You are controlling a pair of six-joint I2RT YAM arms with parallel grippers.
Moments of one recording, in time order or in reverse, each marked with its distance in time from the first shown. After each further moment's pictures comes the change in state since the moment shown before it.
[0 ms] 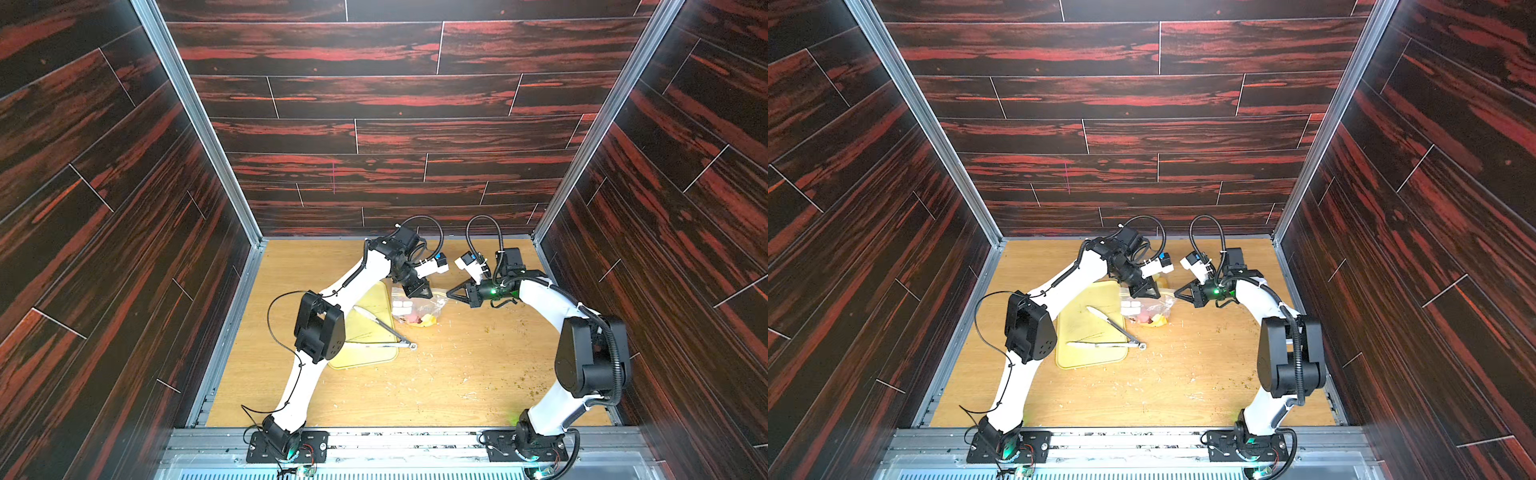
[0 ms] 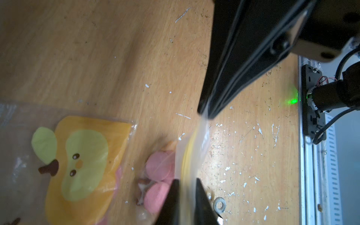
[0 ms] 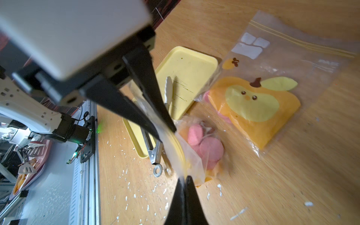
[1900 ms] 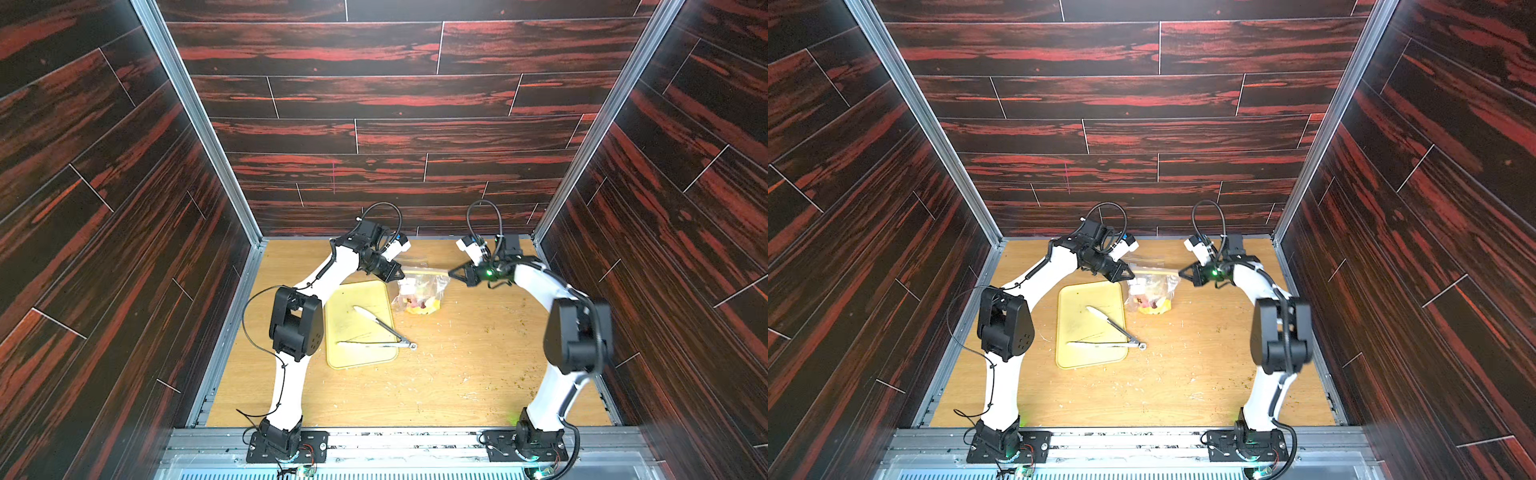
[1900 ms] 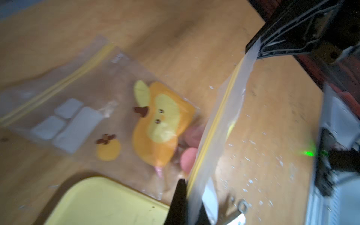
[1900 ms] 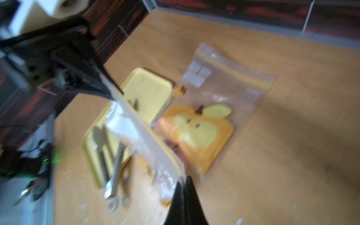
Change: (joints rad) left arm 0.190 -0.103 -0.217 0.281 -0.044 -0.317; right arm -0.004 0.247 0.294 0.099 0.149 0.107
